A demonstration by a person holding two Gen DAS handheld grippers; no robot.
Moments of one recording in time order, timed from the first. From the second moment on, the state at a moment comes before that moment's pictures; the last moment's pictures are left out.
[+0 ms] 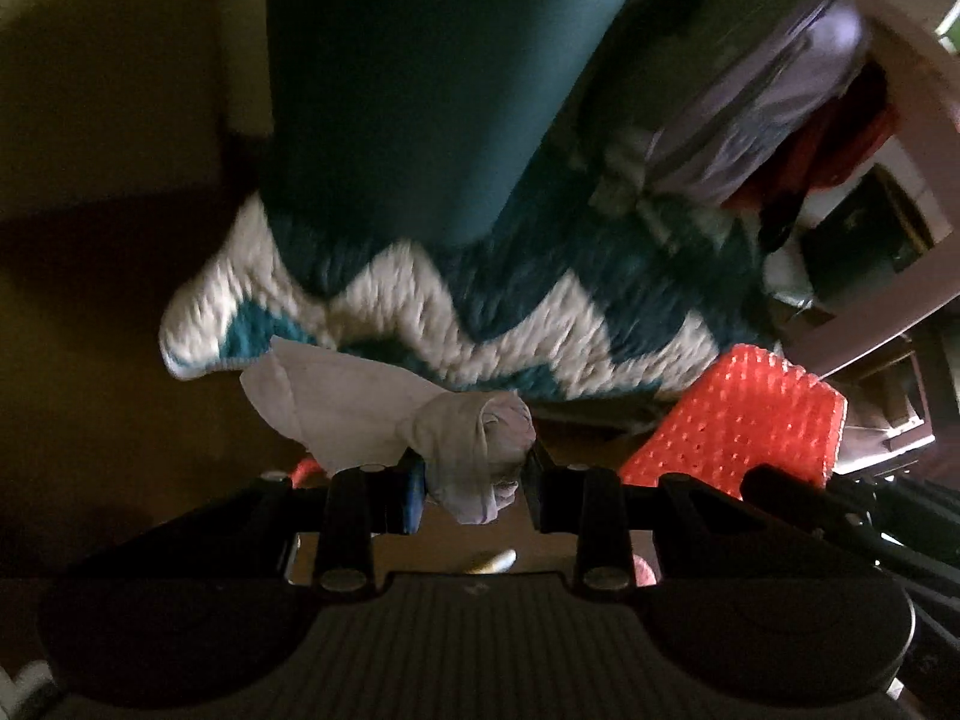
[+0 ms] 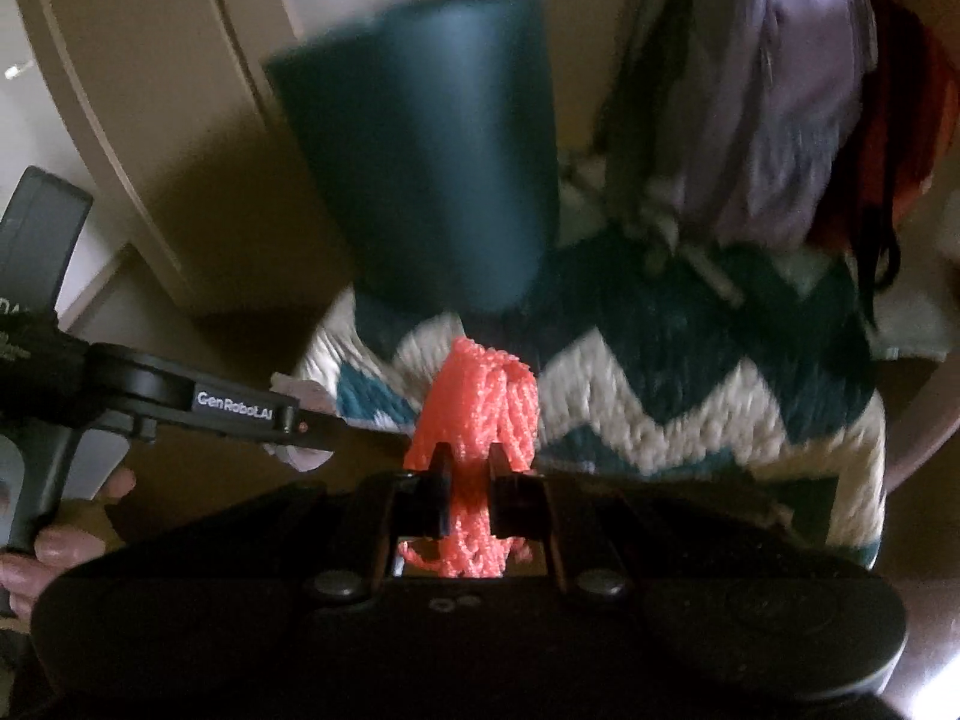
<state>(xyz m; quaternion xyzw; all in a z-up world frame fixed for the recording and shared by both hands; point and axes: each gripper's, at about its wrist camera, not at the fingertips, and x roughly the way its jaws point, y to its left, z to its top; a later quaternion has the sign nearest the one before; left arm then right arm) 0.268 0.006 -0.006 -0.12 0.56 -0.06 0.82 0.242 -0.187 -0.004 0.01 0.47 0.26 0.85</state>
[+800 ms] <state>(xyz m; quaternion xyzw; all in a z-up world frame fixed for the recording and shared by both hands) 0.400 0.010 0.203 -0.07 0.39 -0.07 0.92 0.342 -0.120 0.140 -0.03 0.31 0.26 0.91</state>
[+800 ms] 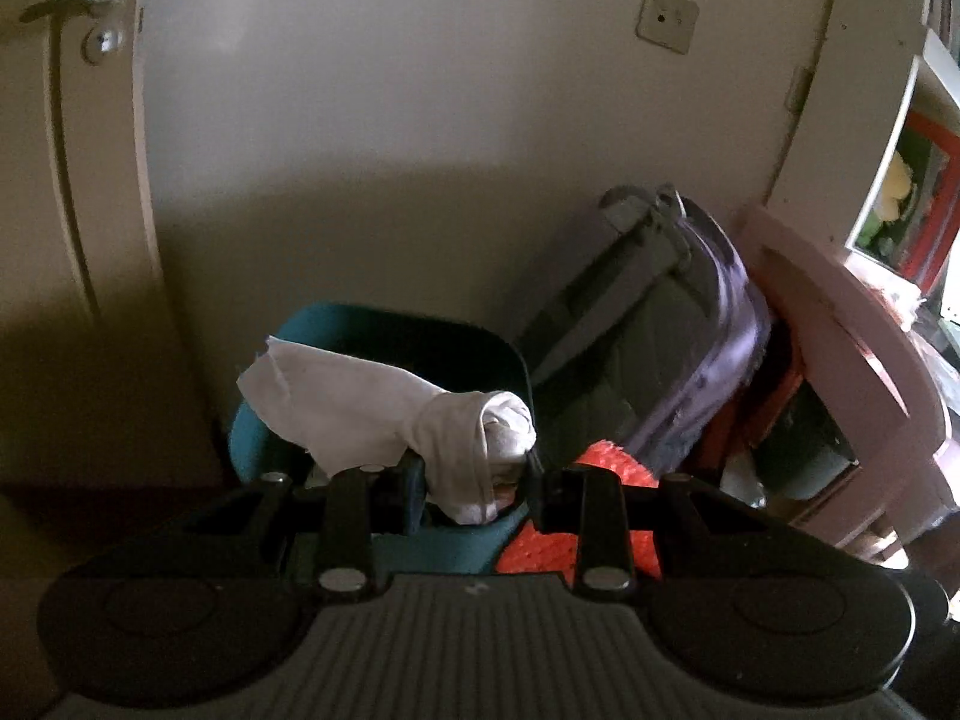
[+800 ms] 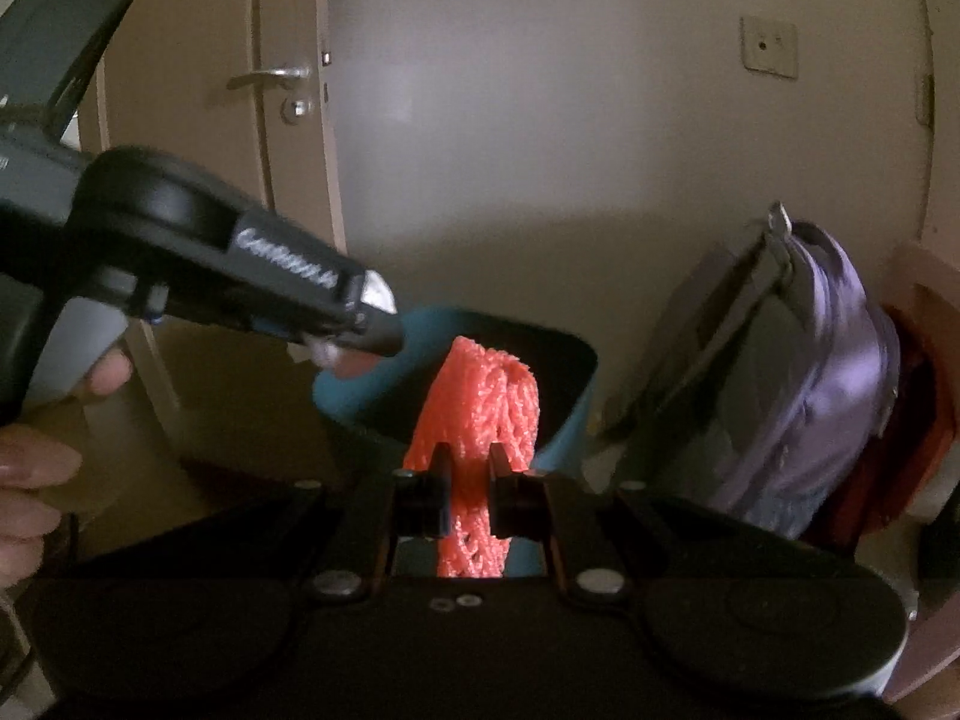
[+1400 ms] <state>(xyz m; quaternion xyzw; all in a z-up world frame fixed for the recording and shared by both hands) 0.522 0.036 0.093 -0.07 0.48 -0.01 0.88 0.445 -0.070 0.064 -0.06 0.38 0.27 0.89</state>
